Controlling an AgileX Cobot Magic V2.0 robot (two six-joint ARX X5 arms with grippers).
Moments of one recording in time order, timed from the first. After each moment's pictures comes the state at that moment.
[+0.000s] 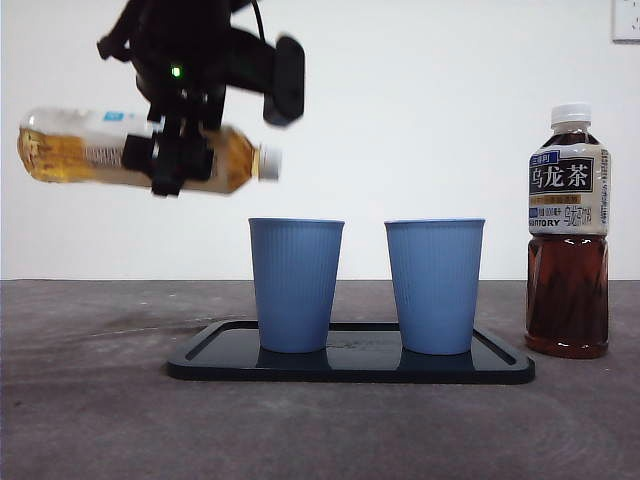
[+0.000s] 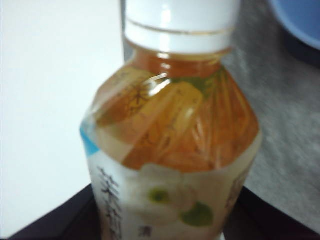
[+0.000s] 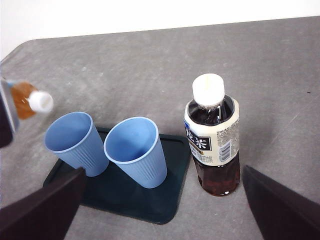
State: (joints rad) left arm -0.80 1.61 1.16 -0.39 -0.96 0.98; right arm 0.25 0.57 0.81 -0.64 -0.16 0.24
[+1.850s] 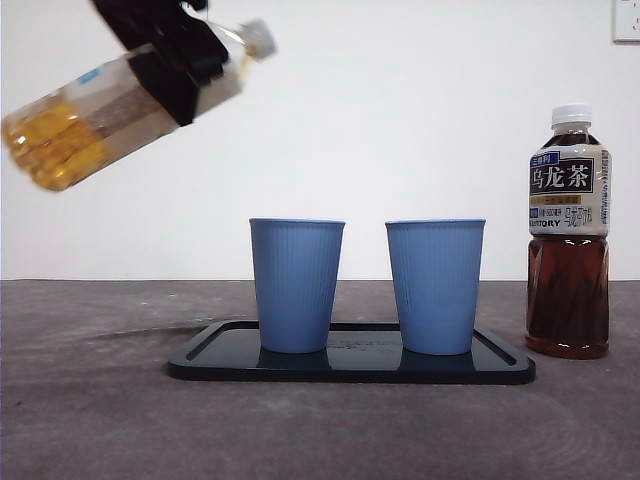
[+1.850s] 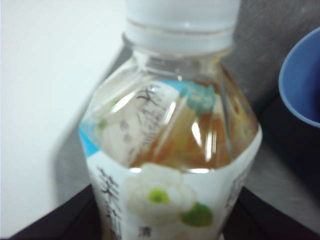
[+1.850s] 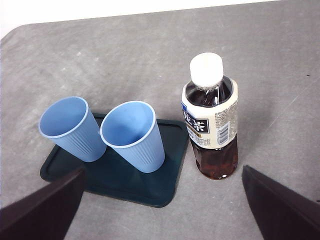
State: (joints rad) left arm -0.79 1.35 1.16 -0.56 -0.73 0.36; right arm 0.25 0.57 0.81 -0.69 -0.16 0.24
